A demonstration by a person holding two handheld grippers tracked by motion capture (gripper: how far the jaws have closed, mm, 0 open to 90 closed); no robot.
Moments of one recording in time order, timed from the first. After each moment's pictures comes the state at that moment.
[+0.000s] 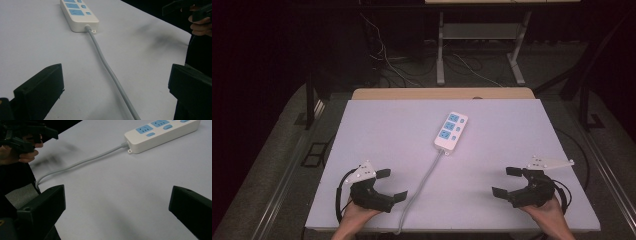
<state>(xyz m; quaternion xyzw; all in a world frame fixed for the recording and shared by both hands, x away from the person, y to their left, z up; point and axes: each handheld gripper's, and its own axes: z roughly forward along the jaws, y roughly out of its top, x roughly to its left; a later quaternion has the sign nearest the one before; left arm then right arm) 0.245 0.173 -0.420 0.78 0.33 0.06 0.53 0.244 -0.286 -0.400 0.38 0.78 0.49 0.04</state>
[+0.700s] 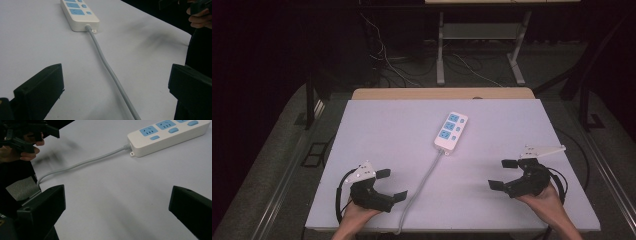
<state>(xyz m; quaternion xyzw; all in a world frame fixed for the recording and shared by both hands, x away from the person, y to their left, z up) 0.245 0.172 -0.421 0.78 0.33 0.06 0.53 0.267 -0.277 -0.382 0.36 0.80 0.47 0.02</state>
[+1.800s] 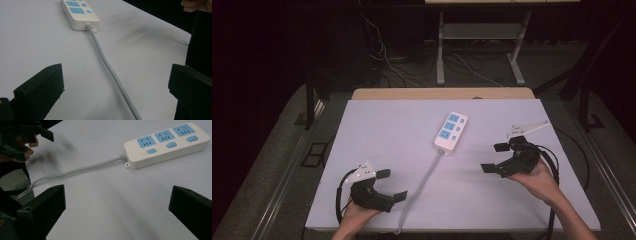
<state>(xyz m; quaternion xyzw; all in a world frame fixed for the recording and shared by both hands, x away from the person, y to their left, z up) 0.246 0.173 -0.422 0.78 0.33 0.06 0.53 0.312 -0.257 -0.356 0.34 0.84 0.43 0.02</state>
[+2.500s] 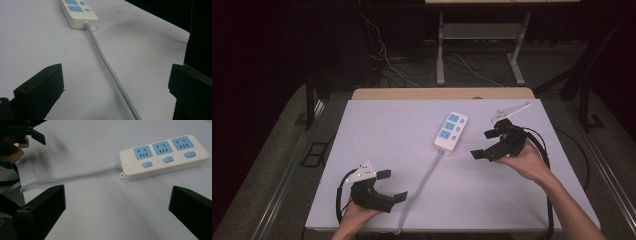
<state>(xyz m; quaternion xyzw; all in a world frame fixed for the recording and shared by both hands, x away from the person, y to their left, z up) 0.247 0.172 -0.423 0.78 0.33 0.05 0.53 0.352 -0.230 -0.338 0.32 0.86 0.39 0.02</state>
